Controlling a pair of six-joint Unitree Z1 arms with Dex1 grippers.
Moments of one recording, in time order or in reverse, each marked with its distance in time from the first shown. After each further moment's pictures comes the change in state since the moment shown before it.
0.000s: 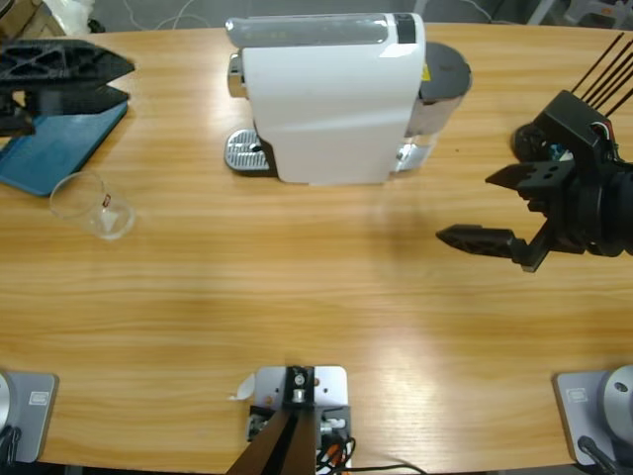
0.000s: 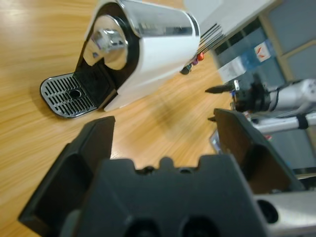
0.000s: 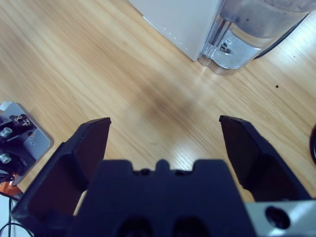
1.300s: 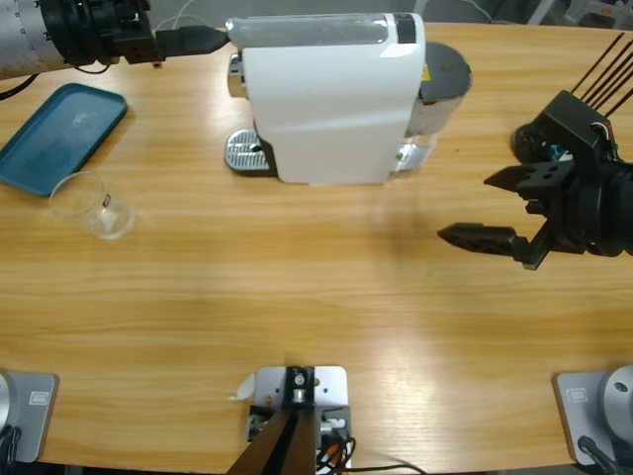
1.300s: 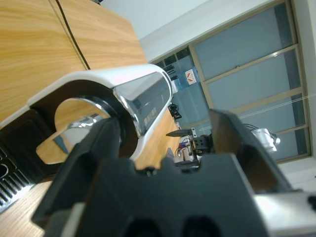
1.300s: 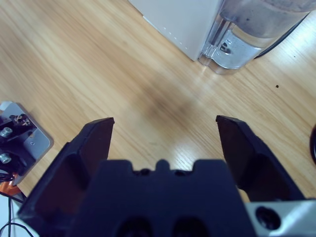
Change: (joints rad) arm 0 0.045 0.556 -0.029 -0.882 -0.291 -0.508; arm 1 0.000 0.001 0.000 0.000 0.000 0.000
